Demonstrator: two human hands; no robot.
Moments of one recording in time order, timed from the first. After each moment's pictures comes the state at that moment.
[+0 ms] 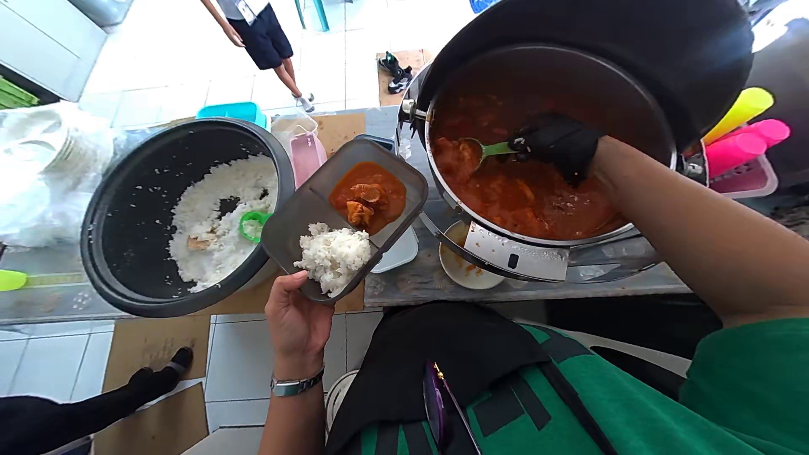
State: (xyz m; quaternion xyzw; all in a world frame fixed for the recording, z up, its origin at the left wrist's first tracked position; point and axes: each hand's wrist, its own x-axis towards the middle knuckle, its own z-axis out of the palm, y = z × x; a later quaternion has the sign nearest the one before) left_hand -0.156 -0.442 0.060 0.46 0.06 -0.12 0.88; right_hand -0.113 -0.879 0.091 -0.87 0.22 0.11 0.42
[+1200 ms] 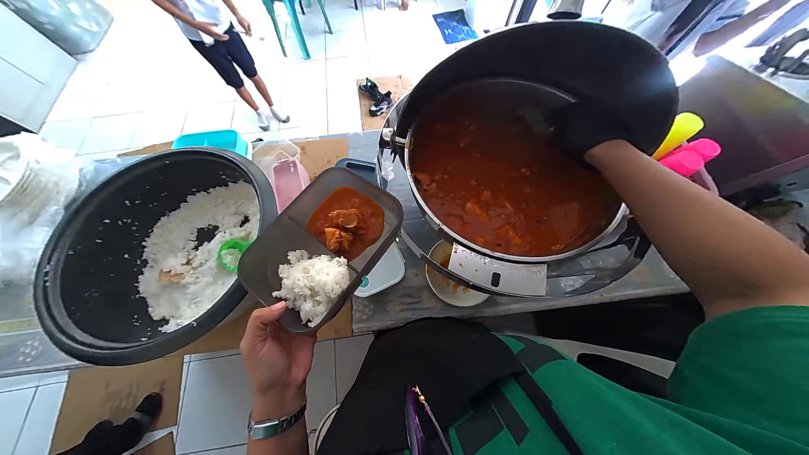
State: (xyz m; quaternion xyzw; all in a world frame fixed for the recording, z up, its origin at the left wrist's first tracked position) left_hand -0.150 -0.440 0.059 0.45 0.08 -0.10 0.89; right_hand -0.119 -0.957 0.106 -0.96 0.28 0.07 0.00
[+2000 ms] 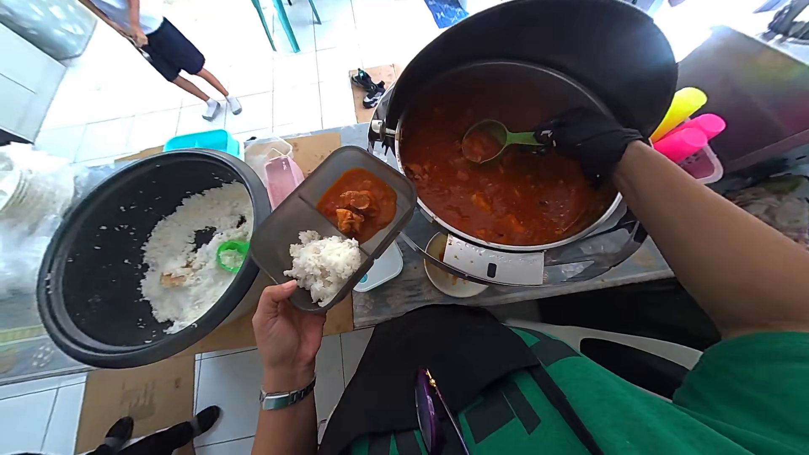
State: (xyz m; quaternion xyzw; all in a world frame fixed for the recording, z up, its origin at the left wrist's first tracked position) left_hand -0.137 -0.462 0.063 0.45 0.06 -0.15 0.88; right_hand -0.161 -0.925 0.114 -0.88 0.31 0.03 0.37
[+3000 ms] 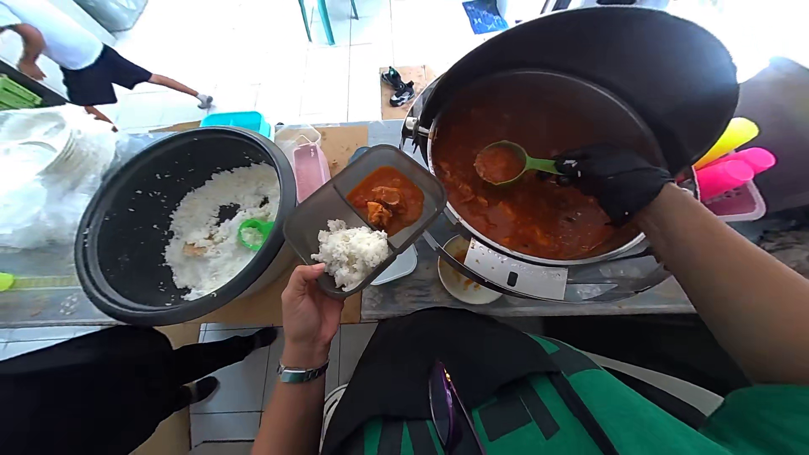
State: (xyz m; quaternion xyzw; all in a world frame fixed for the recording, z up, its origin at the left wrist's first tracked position) left_hand -0.140 -0.465 0.064 0.46 0.08 -0.15 0.87; right_hand -0.167 -0.906 0.099 -0.81 0.29 0.04 0.50
